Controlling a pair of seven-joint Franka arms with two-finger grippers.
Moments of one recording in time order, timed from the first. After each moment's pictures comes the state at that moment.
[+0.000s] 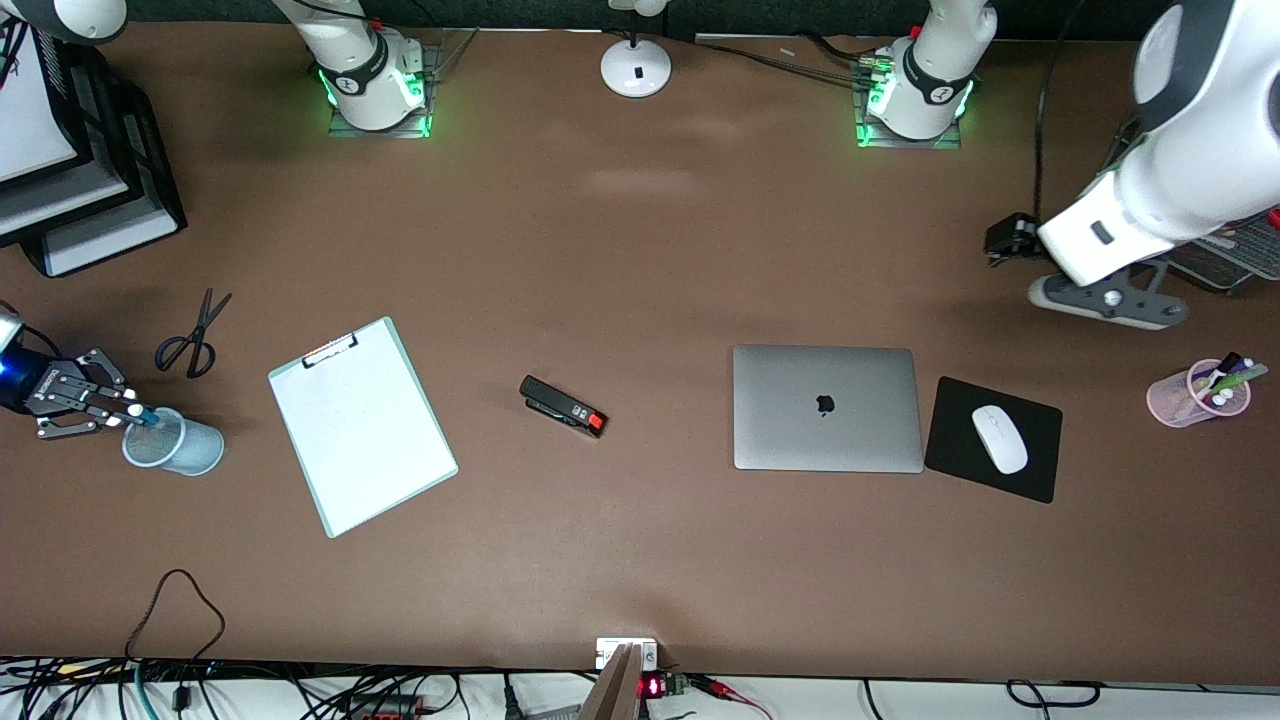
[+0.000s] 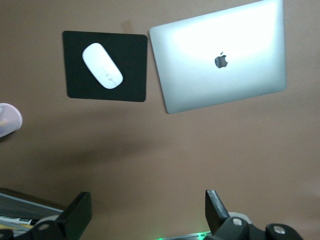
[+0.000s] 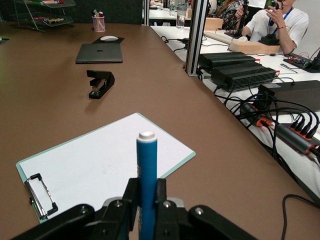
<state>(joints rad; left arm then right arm) 0.20 0.04 -0.31 -1.71 0.06 1.58 0.08 -0.52 0.80 -0.06 -1.36 1.04 1.60 -2.29</state>
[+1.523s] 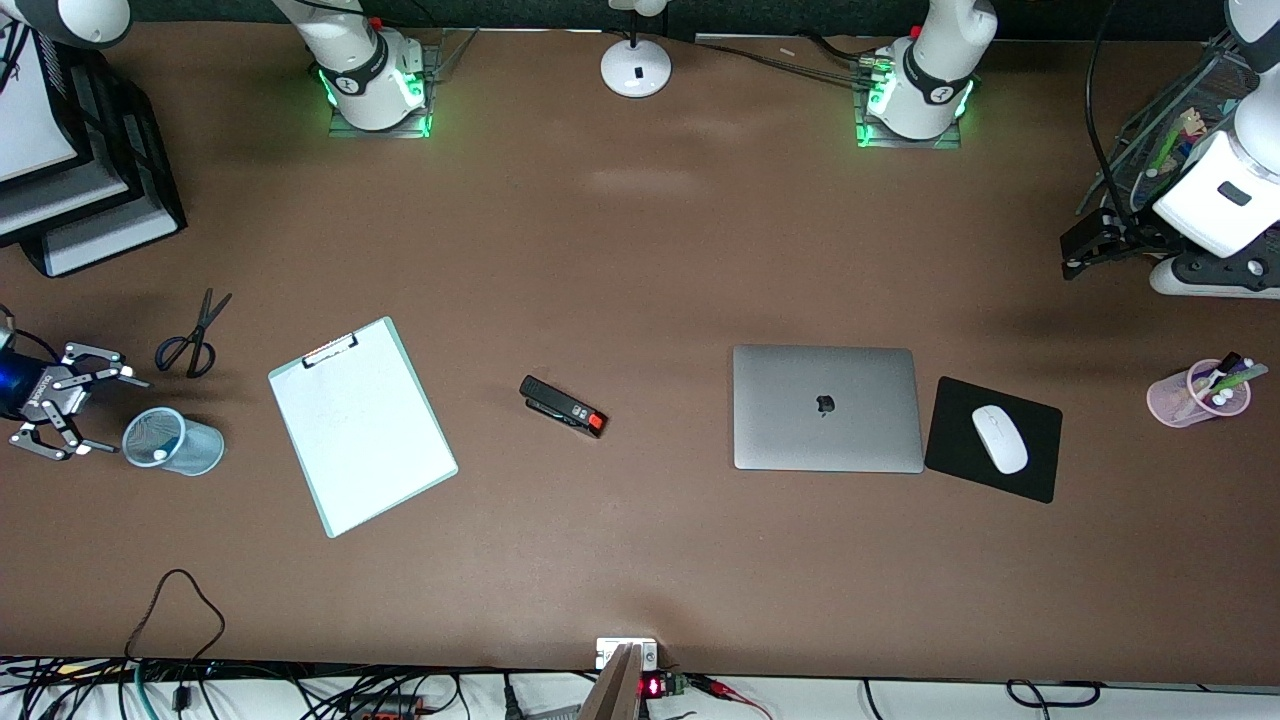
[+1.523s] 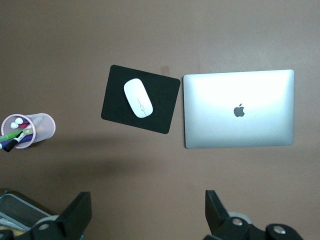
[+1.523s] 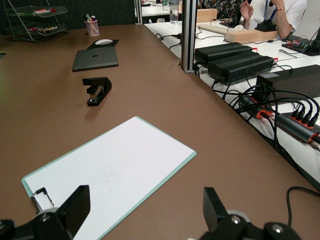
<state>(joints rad) -0.13 0.00 0.08 -1.67 0.06 1.68 -0.02 -0.50 0.78 -0.06 -1.32 1.01 1.60 -2.12</state>
